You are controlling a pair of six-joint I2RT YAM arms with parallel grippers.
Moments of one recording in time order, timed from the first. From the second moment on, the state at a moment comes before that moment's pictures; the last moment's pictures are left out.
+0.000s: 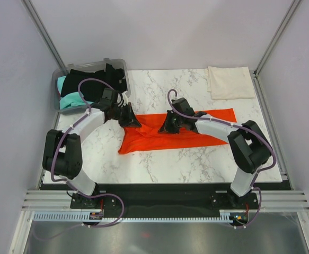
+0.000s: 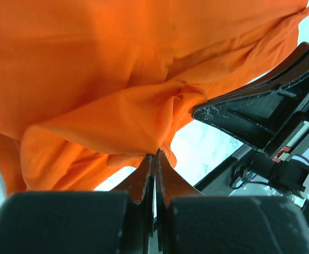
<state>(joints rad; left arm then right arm) -0.25 1.61 1.10 -0.46 0.57 -0.45 0.61 1.76 1.10 -0.15 -0.26 0.85</state>
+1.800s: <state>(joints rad) -0.20 1.74 1.22 -0.52 0.64 -0.48 0.49 1.89 1.29 -0.33 -0.48 0.76</state>
